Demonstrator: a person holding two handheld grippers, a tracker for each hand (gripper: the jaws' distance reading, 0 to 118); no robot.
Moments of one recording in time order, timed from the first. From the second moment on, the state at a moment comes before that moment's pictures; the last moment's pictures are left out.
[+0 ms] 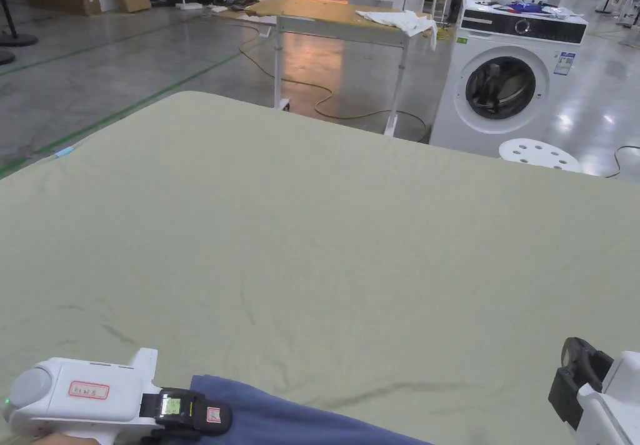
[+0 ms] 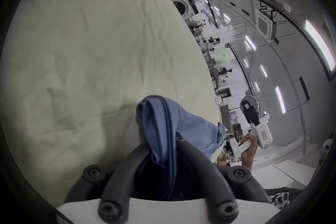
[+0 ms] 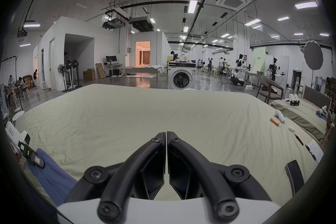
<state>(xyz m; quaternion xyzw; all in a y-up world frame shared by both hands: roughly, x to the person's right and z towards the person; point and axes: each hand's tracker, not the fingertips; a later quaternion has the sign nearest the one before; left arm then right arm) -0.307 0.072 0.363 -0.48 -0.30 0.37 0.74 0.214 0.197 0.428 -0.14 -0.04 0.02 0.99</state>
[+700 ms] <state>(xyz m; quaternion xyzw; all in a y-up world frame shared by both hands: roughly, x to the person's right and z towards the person) -0.368 0.213 0.363 -0.51 -0.14 0.22 0.82 0.224 0.197 0.428 -0.13 -0.03 0.01 0.99</state>
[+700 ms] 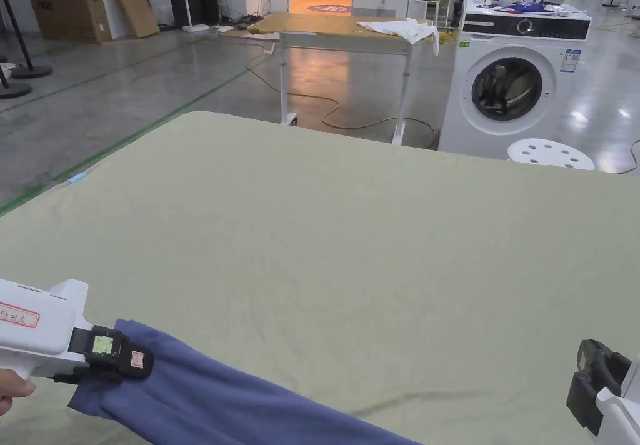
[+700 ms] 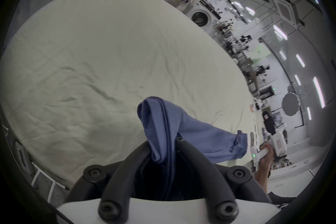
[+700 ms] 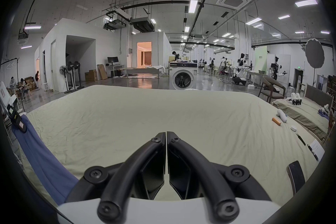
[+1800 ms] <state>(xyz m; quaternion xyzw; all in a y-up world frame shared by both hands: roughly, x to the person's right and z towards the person) -0.096 0.120 0.346 -0.60 -0.20 0.13 0.76 0.258 0.185 0.454 -0.16 -0.05 0.00 0.99</state>
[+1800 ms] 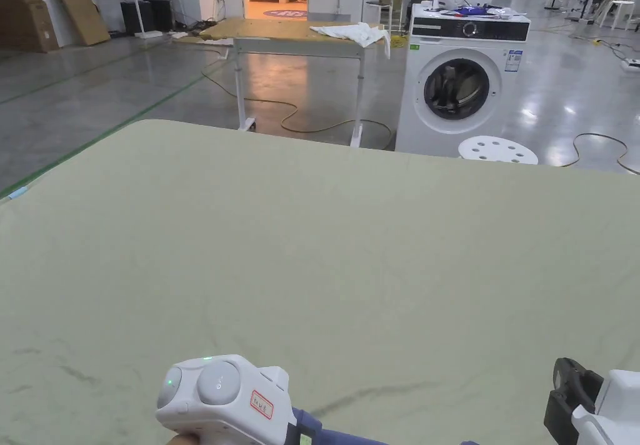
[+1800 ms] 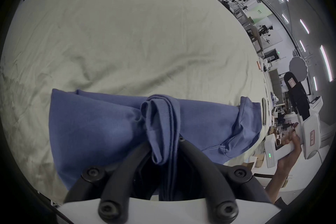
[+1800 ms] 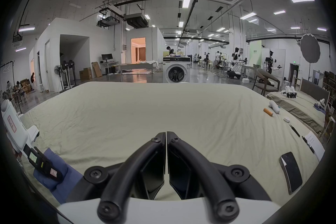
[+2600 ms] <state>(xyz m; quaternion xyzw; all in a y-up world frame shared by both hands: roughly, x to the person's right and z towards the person) -0.091 0.131 0.371 -0.56 -0.29 0.12 0.77 0.259 0.177 0.459 -0.17 -0.04 -0.01 0.98</state>
